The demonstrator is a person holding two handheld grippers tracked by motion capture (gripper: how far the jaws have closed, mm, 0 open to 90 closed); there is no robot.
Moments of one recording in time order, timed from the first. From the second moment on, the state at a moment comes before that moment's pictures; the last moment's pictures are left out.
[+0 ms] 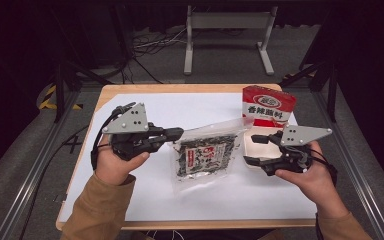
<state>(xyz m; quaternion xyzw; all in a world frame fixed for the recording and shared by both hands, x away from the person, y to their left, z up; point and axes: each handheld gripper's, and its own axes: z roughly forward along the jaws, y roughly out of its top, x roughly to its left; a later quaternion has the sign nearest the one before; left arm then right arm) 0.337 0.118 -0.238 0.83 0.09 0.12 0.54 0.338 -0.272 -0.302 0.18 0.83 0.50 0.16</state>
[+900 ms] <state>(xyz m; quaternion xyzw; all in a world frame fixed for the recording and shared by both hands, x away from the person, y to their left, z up) 0.333 0.107 -0.239 0.82 0.03 0.08 0.56 0.335 -0.239 -0.293 0.07 0.86 0.50 0.09</state>
